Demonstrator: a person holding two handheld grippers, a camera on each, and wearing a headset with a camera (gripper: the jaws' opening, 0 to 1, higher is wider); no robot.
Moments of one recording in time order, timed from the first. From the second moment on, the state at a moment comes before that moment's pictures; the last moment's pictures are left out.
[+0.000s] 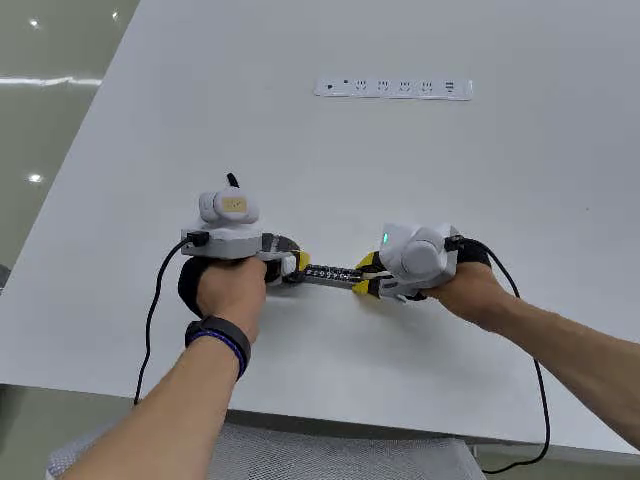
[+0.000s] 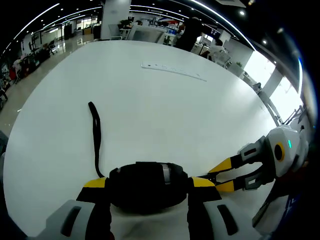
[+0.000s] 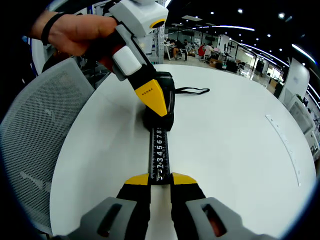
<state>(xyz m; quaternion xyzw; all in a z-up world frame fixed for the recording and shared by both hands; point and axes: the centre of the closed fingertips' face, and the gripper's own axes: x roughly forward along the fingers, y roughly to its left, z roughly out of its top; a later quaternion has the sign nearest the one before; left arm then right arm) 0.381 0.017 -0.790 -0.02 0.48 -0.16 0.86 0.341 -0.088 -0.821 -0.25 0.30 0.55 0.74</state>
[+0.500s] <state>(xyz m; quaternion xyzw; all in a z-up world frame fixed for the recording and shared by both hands) 0.383 0.017 -0.794 -0.04 0.51 -0.18 0.84 0.339 -0.092 -0.822 -0.23 0.28 0.55 0.75</state>
